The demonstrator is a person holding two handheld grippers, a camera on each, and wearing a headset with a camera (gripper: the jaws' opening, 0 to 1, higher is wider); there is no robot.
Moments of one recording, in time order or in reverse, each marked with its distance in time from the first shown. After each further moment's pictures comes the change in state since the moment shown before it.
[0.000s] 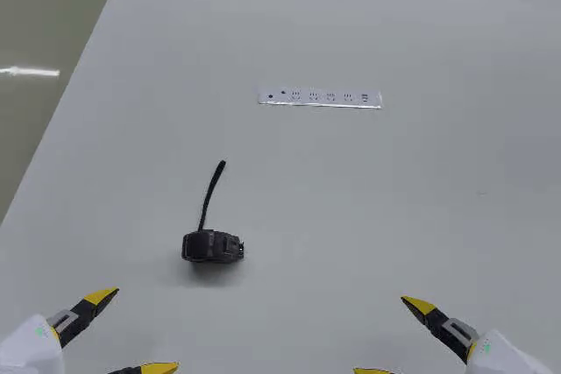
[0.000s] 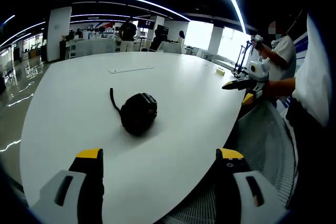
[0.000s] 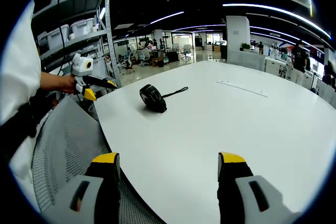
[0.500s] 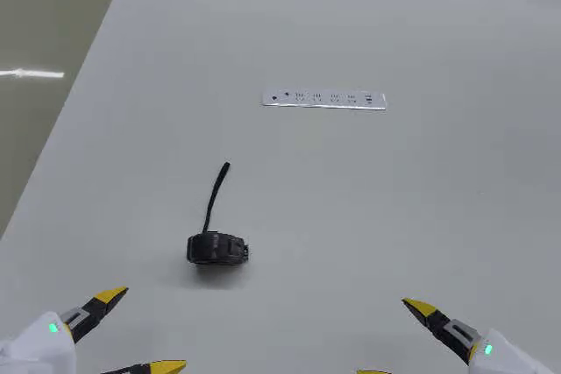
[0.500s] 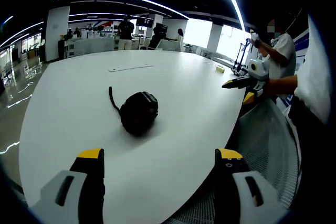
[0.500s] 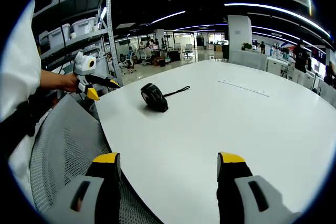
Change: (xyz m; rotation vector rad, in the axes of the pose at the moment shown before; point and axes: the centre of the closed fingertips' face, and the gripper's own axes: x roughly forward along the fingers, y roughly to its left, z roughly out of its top) left arm 0.010 0.006 -0.002 0.011 0.019 -0.008; right arm 0.007 0.001 -0.001 -0.004 0.003 0.015
